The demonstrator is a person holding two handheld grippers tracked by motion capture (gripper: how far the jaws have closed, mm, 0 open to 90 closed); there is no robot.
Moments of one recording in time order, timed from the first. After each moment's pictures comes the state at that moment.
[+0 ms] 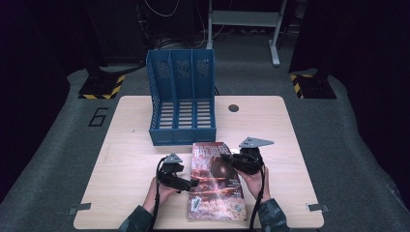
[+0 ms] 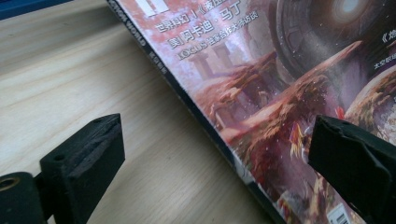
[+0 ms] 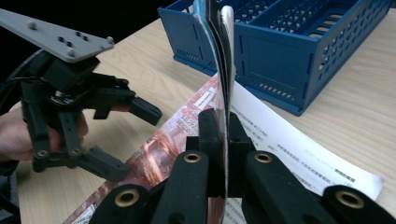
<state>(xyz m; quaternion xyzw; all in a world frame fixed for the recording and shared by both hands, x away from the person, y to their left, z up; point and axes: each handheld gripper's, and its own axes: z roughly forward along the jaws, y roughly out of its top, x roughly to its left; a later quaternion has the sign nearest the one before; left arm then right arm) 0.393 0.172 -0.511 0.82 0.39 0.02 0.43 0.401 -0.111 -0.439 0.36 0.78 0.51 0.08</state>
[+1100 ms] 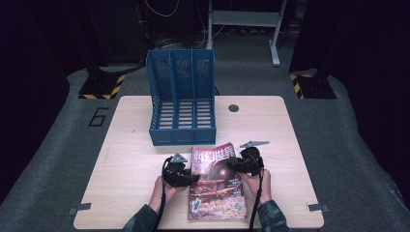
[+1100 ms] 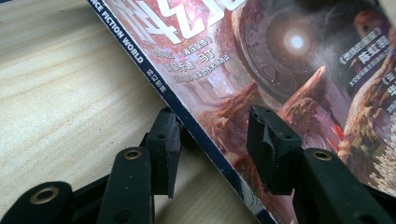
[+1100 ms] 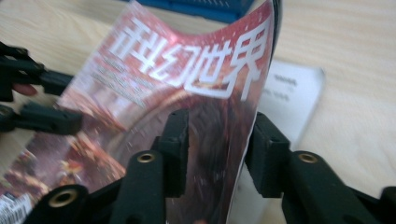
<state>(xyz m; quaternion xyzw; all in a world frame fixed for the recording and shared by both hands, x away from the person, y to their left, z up) 0.396 0.163 -0.517 0.82 0.41 0.04 0.40 0.420 -0.126 -0.485 0.48 0.79 0.38 0.06</state>
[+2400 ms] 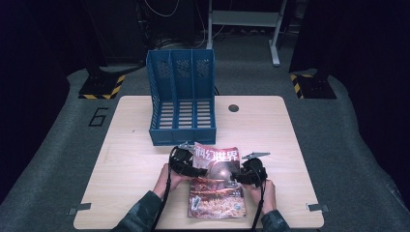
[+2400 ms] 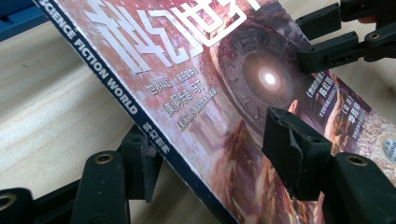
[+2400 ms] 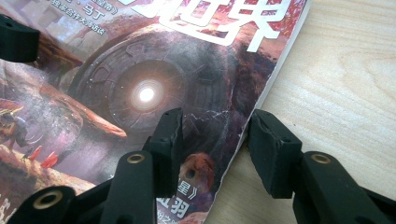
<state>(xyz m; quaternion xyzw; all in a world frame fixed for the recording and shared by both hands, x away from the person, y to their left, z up) 0.434 0.142 -0.501 0.84 0.38 -0.02 0.39 0.398 -0.133 -0.508 0.49 0.80 0.33 0.09</state>
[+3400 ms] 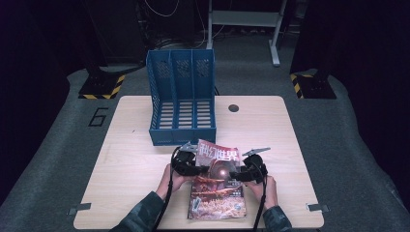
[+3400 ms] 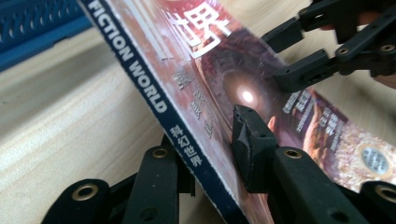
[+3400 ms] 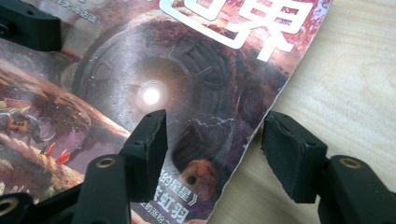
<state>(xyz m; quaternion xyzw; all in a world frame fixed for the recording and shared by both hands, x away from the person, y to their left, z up) 0.422 0.137 -0.492 0.83 0.35 0.00 0.44 0.414 -0.139 -0.505 0.47 0.82 0.34 0.04</state>
